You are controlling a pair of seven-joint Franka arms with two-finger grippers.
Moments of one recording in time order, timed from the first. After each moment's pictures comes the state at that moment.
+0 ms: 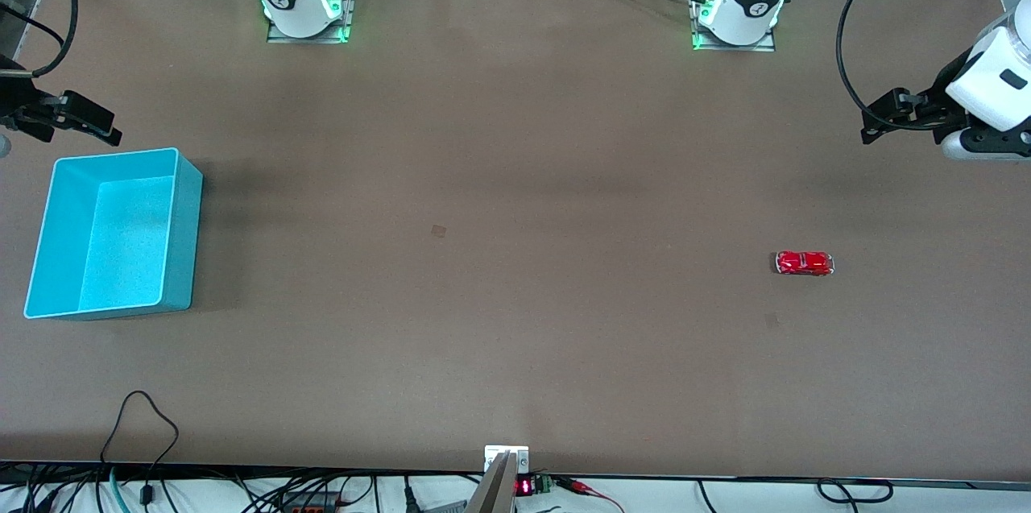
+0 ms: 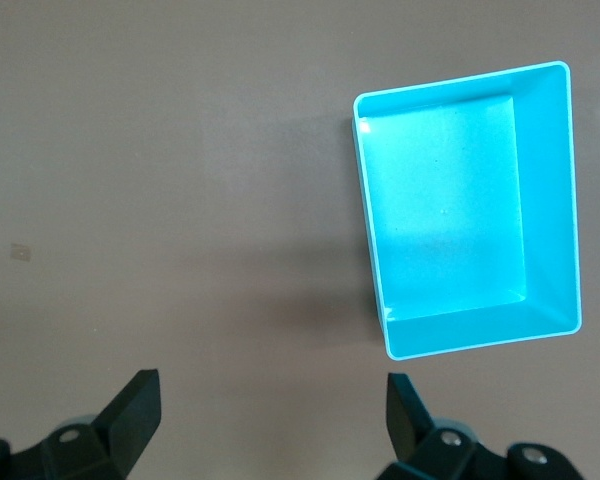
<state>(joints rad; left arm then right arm) -0.01 -0.01 -0.02 -1.65 0.03 1.59 -0.03 0.08 -0.01 -0.16 -1.68 -0.01 1.66 -0.03</state>
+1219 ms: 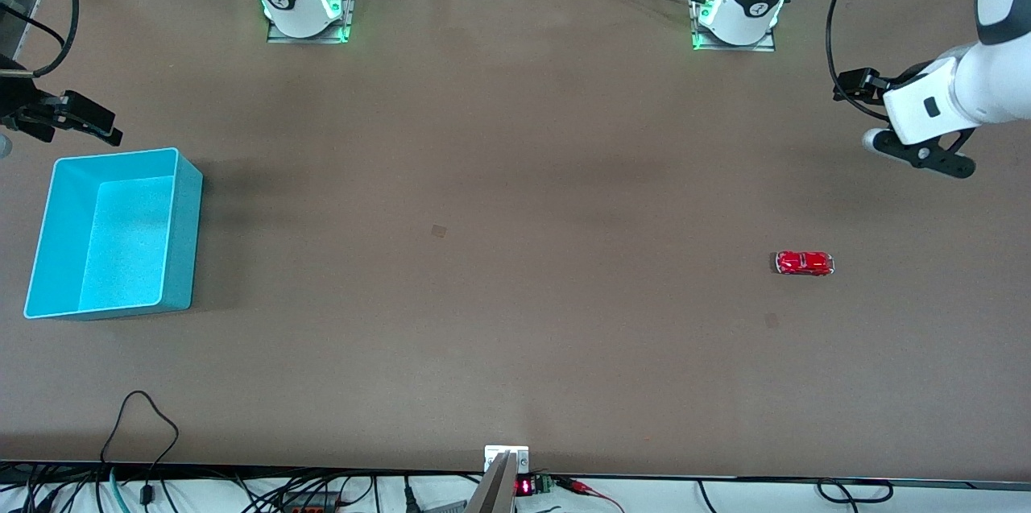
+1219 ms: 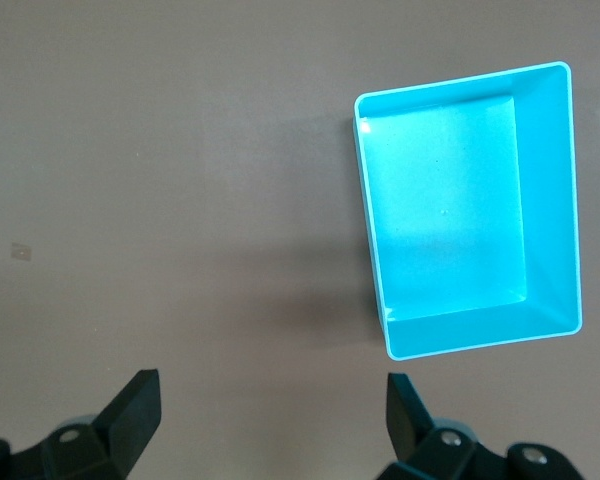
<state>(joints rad) 0.02 0.10 -0.03 -1.66 0.03 1.32 0.47 0.08 -0.01 -0.16 -1.68 -0.01 1.66 -0.03</state>
